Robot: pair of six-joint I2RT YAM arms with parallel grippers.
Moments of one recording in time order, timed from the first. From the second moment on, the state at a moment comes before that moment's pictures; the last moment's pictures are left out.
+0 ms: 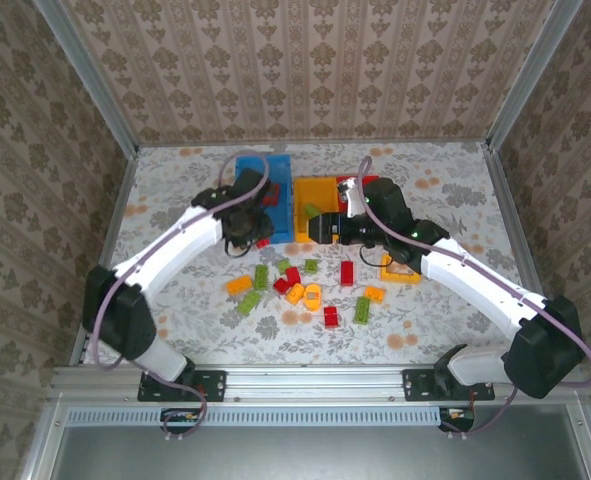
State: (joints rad) left arm -0.60 1.59 1.37 -0.92 -0.07 -0.91; right arm 0.56 1.32 1.05 -0.29 -0.35 0.55
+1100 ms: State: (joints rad) left arm -0.48 2.08 1.69 -0.89 0.06 -0.58; right arm 0.14 1.15 0.74 -0.69 -0.05 1.07
